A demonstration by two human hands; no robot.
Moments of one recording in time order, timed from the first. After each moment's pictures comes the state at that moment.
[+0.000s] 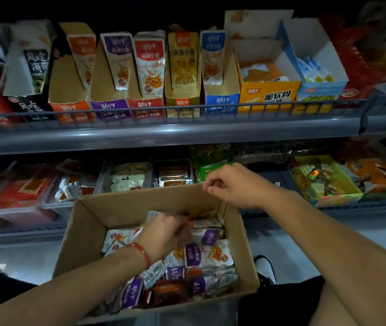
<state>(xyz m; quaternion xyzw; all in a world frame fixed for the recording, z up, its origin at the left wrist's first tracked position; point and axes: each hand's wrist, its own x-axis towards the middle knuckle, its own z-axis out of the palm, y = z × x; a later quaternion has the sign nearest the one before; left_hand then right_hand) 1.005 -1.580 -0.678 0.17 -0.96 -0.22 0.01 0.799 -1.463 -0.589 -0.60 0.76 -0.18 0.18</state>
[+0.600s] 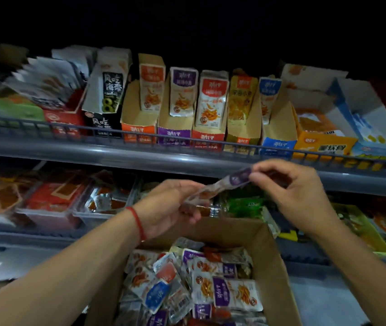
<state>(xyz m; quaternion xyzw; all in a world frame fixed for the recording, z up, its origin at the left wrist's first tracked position) 1.028 -1.652 -0.539 0.30 -0.57 -0.76 0.10 0.843 -1.485 -0.507 -0.54 0.69 -0.47 0.03</state>
